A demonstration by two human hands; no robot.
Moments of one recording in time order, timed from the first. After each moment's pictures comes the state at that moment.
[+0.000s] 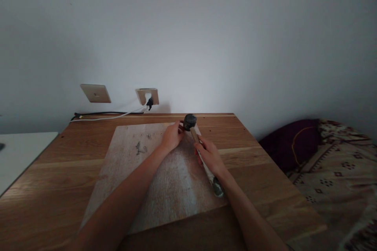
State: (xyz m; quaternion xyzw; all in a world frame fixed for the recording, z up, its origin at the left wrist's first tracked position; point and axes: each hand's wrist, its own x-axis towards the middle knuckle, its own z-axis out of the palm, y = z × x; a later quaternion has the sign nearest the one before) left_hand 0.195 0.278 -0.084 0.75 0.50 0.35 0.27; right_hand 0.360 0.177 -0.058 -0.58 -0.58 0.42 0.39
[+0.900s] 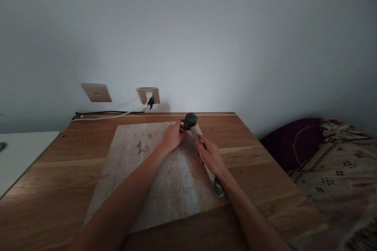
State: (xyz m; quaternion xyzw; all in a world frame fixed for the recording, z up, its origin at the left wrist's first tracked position) left_hand 0.196 0.279 -0.086 0.75 0.51 0.33 0.26; right_hand 0.357 0.173 -0.056 -0.60 -0.61 0.36 0.37
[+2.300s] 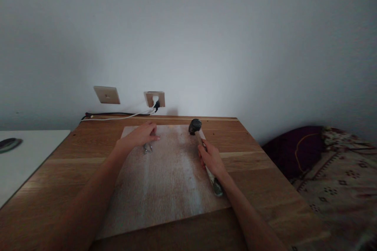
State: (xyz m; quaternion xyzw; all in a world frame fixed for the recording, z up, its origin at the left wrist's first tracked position) left_hand 0.041 0.289 -0.048 0.85 0.49 0.13 0.18; right_hand 0.354 0.181 -0.071 -0.64 -0.59 0.35 0.36
